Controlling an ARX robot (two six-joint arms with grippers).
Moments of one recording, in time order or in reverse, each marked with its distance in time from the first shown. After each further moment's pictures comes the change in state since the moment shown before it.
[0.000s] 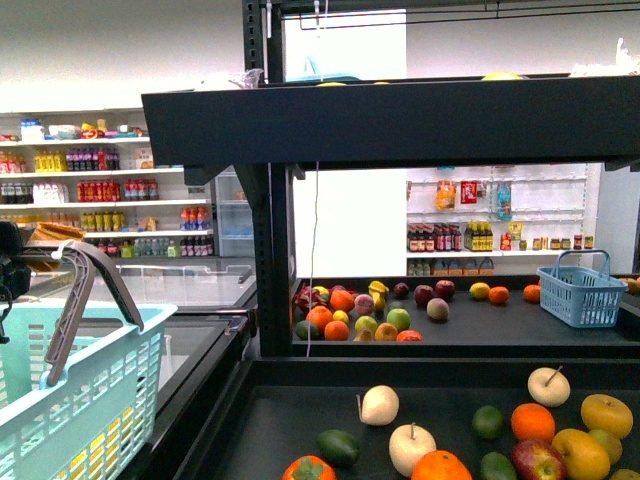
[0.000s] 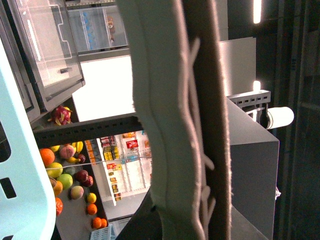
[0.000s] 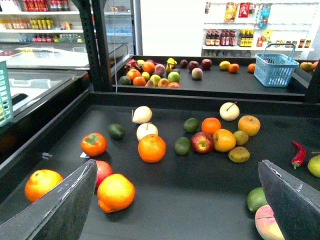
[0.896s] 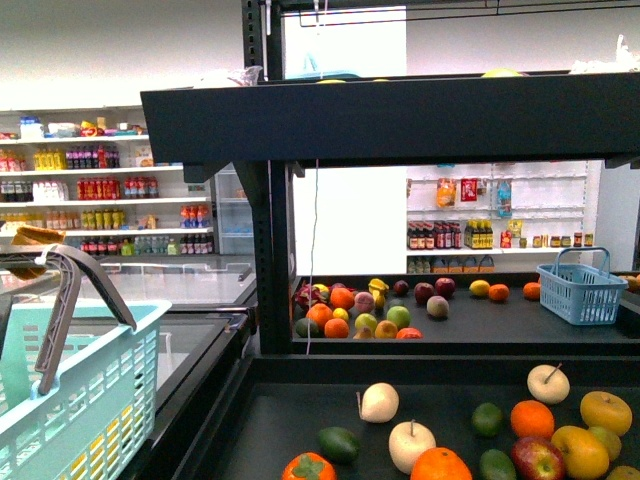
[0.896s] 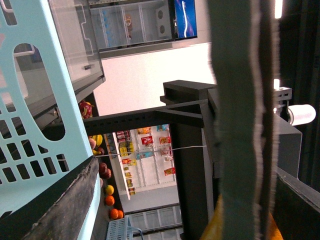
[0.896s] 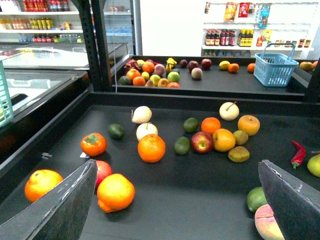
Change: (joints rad) left arm 0.044 -0.114 -0.204 0.006 0.037 0.042; right arm 0.000 0.000 0.000 0.000 0.000 0.000
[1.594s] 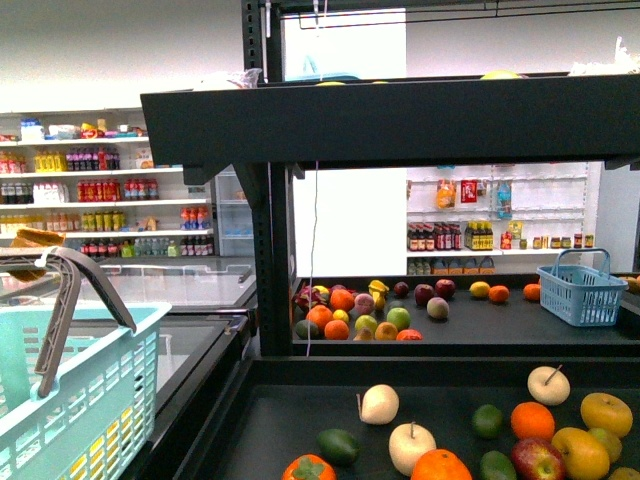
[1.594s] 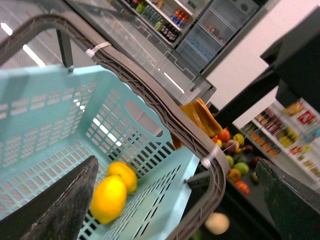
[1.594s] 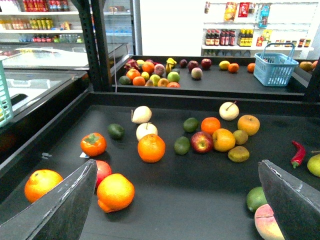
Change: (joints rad) left arm -0.185 -0.716 -0.335 -0.676 -0.379 0.835; right arm 0.000 0.000 0.000 0.000 0.000 0.000
